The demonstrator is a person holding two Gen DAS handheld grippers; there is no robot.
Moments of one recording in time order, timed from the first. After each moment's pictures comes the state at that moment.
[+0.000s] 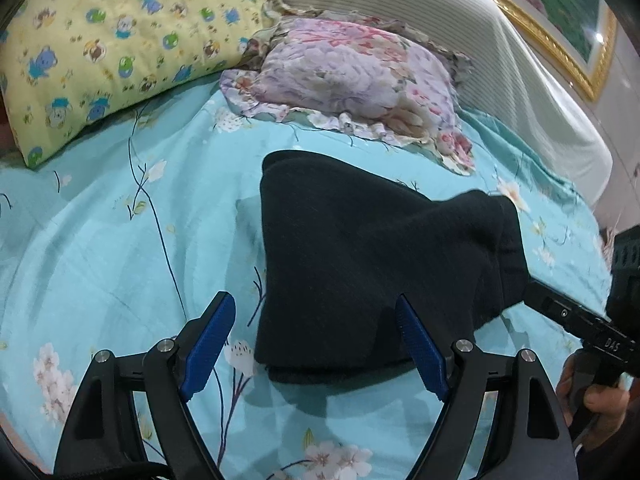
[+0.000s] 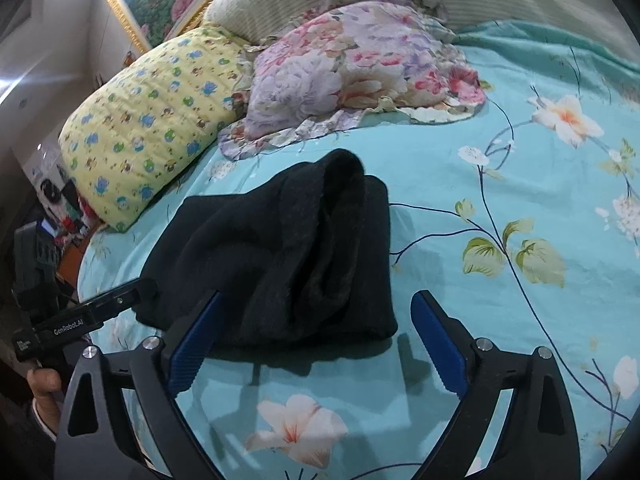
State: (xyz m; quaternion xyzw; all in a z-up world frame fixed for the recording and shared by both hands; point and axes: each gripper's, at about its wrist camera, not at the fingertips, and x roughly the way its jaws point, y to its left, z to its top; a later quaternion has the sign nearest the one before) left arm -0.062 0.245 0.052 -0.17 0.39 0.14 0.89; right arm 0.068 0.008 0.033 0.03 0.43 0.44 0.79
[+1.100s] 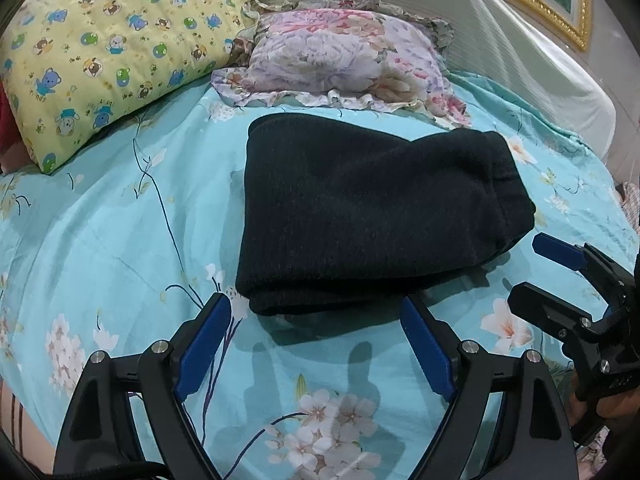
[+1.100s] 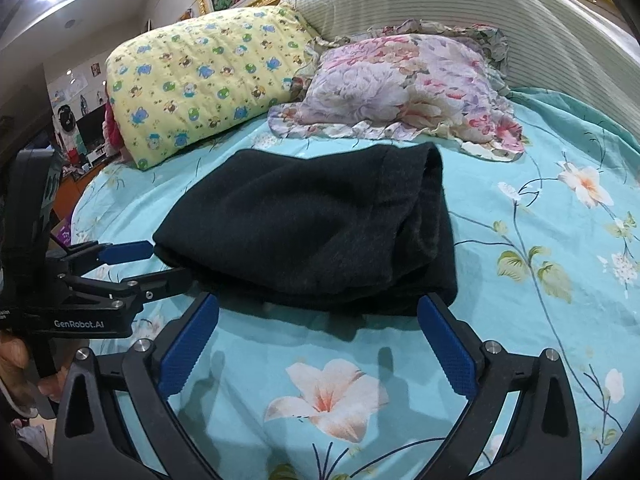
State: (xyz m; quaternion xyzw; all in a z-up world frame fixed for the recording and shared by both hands) left arm -0.082 0.209 0.035 -0.10 0.41 0.16 0.89; right arm 0.003 0.022 0.033 -0.07 0.35 0.48 0.80
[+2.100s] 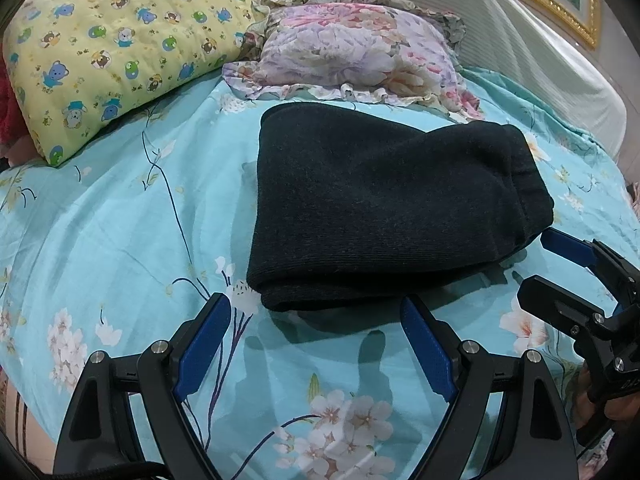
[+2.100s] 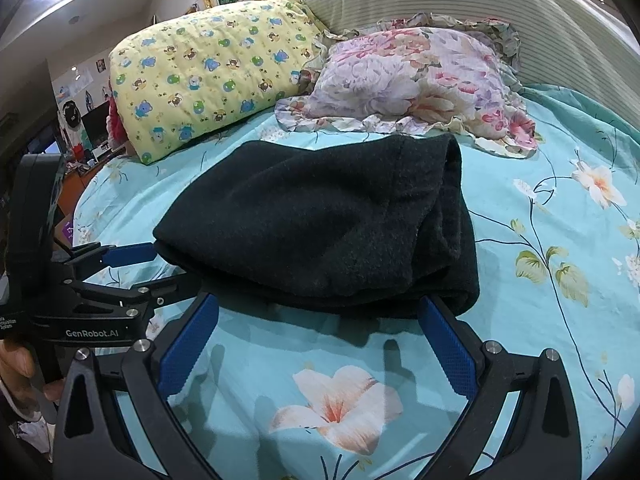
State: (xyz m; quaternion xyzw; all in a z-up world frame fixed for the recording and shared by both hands) left arm -0.080 0.213 0.029 -0.10 0.41 0.18 0.89; right arm 0.002 0.033 0.027 -0.07 0.35 0.49 0.80
